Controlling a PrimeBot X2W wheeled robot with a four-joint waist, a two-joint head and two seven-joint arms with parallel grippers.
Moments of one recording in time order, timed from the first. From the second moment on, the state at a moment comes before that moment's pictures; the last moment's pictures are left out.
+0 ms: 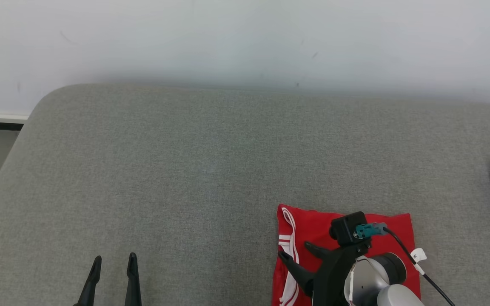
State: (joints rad) left arm 0.10 0.05 -0.02 0.07 -0.22 -0.10 -0.26; right arm -0.22 -0.09 0.36 0.21 0.42 0.13 0.53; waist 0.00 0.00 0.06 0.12
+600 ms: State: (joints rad) left arm 0.12 0.05 0.00 0.07 -0.22 -0.09 -0.26; right arm -0.08 -0.15 0.09 -0.03 0.34 0.13 0.30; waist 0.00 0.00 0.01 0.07
